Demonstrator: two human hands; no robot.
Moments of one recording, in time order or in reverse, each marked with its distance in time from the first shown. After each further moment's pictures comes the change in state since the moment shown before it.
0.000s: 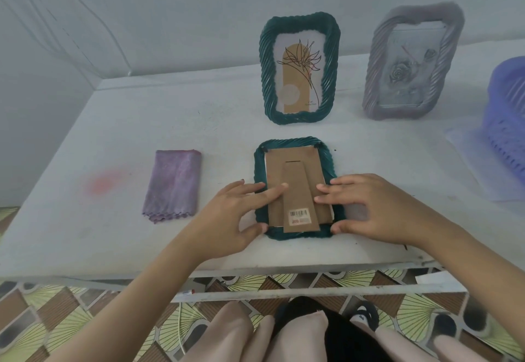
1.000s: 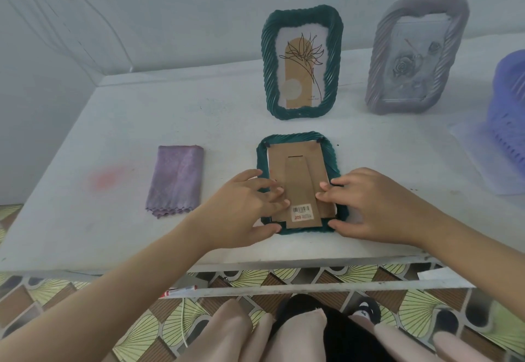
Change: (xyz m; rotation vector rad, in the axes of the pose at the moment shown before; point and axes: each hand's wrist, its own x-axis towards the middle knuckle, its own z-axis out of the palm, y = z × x) left_hand 0.014 0.010 -0.008 0.519 -0.003 0.291; right_hand 0.000 -0.013 0.003 -0.336 0.078 -0.157
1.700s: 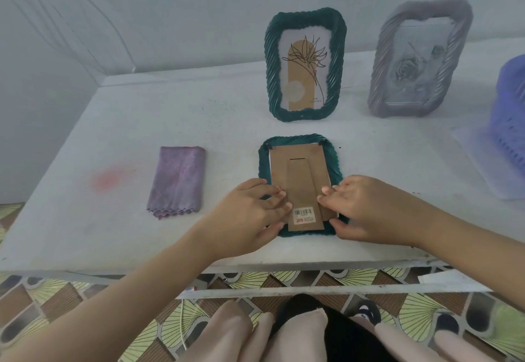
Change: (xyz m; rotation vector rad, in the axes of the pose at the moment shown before) left_hand -0.003 0.009 0.011 -0.020 0.116 -0.009; right_hand 0.009 0.002 0.005 -0.124 -0.048 -0.101
